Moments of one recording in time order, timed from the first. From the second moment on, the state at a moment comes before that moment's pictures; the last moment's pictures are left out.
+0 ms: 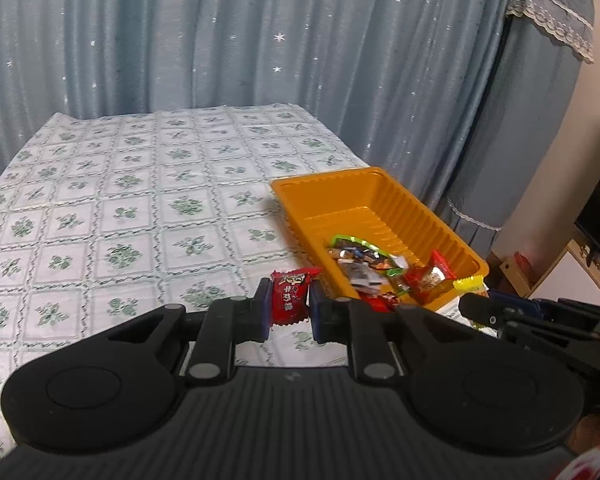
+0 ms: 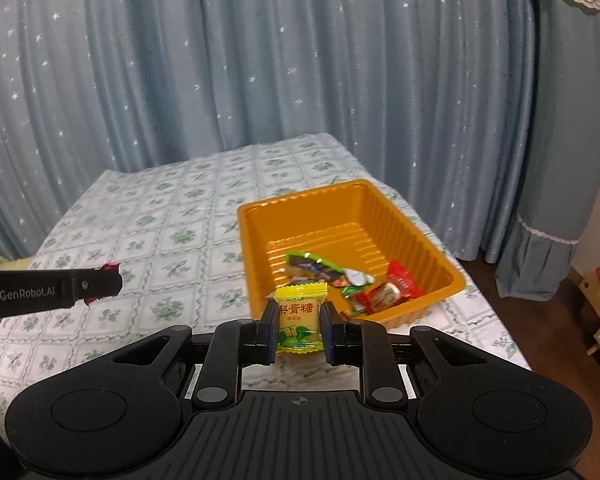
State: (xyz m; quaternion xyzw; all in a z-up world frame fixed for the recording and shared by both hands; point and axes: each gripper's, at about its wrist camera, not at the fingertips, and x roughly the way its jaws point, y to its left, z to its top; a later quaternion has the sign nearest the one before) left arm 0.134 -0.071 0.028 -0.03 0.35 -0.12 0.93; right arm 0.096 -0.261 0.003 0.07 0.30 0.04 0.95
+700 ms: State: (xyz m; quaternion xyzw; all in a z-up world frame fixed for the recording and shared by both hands) left arm 0.164 -0.111 0.027 -0.02 0.35 -0.16 0.92; right arm 0.114 -0.296 0.012 0.10 0.30 0.01 0.95
